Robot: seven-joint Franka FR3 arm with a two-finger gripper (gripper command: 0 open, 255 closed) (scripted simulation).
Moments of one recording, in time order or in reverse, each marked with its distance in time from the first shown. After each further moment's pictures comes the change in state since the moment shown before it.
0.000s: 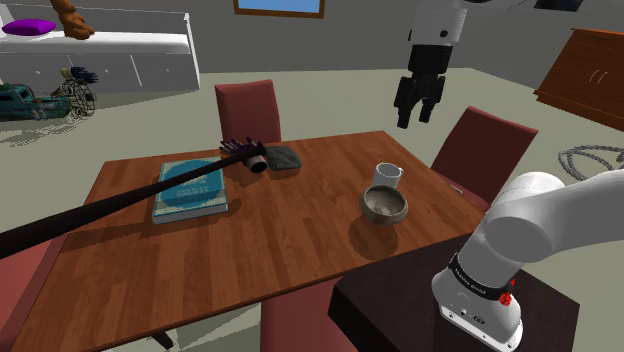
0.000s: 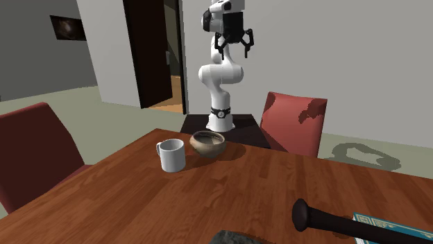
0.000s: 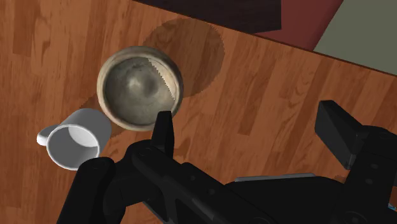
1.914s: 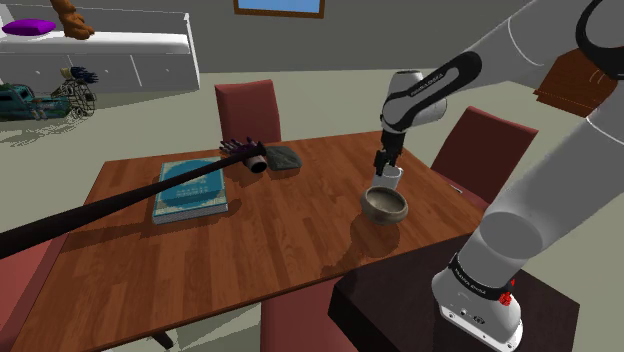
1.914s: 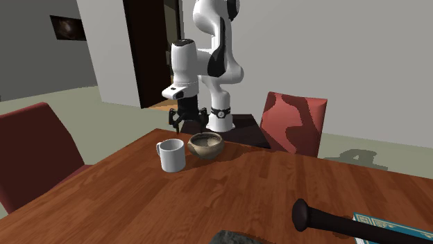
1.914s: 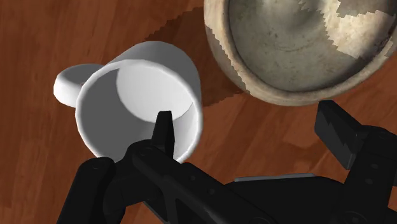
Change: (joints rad) arm -0.104 0.610 -0.285 -0.260 -0.218 0.938 -0.433
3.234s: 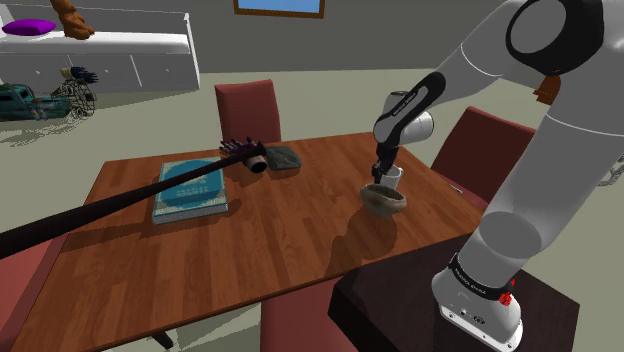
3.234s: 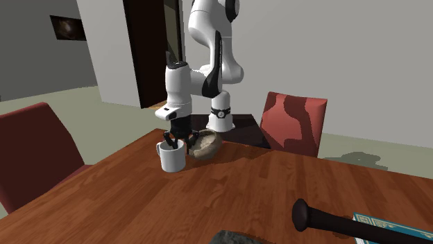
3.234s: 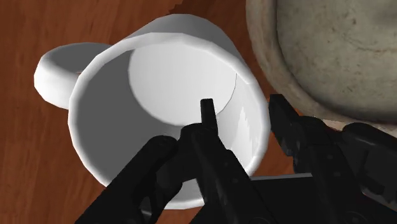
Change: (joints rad) arm -0.010 0.244 -0.027 0.035 0.069 0.251 -0.104
